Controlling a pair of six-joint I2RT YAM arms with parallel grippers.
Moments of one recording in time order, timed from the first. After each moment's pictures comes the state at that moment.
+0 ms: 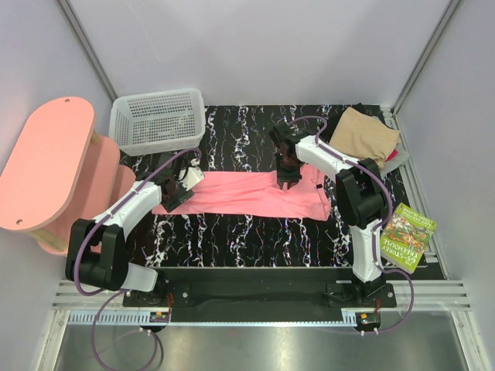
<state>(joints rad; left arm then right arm) -0.22 1.39 0.87 -0.60 -0.24 0.73 0.51 2.09 1.68 -0.93 0.06 0.50</state>
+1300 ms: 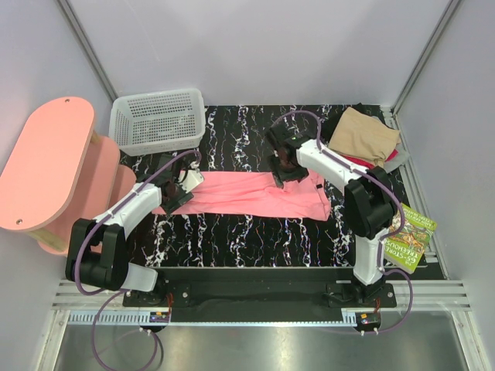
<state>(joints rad) -0.21 1.39 0.84 -0.57 -0.24 0.74 0.57 1.97 1.63 -0.93 0.19 0.22</state>
